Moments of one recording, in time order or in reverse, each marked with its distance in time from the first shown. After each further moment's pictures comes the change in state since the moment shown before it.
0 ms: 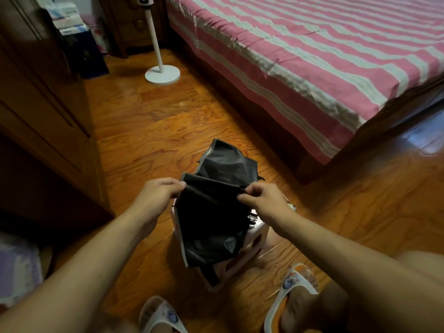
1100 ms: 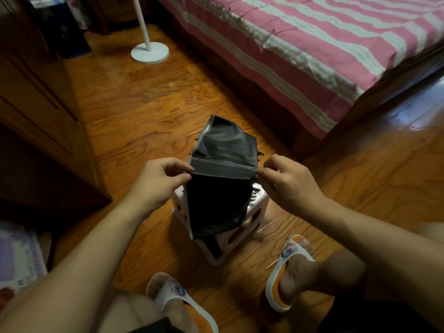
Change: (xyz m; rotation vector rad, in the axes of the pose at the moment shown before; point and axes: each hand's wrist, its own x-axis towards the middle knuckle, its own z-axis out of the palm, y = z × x) left_hand -0.007 -0.023 -0.011 0.248 -0.045 0.284; right_hand -0.028 0.031 -0.027 -0.958 0.359 -0.908
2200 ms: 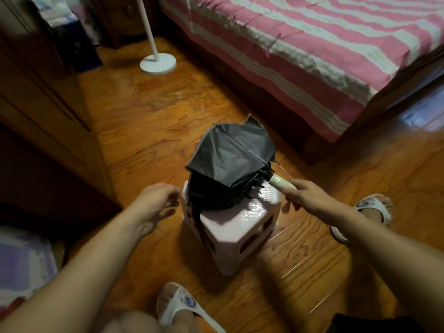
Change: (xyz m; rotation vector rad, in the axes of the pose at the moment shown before) left_hand 0.009 -0.046 -0.003 -0.329 0.070 -0.569; right_hand -0.030 0.036 0.034 0.880 -0.512 0.968
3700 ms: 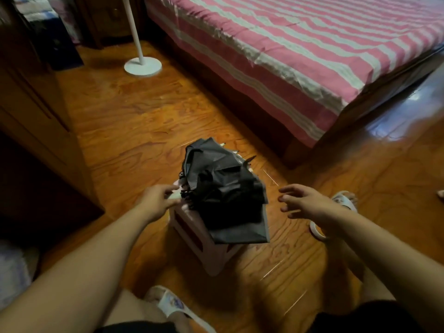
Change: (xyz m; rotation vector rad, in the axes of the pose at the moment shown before) left_hand 0.067 -0.032 -0.009 0.916 -0.119 0.395; right_hand -0.067 -0.035 -0.010 0.177 0.037 0.230
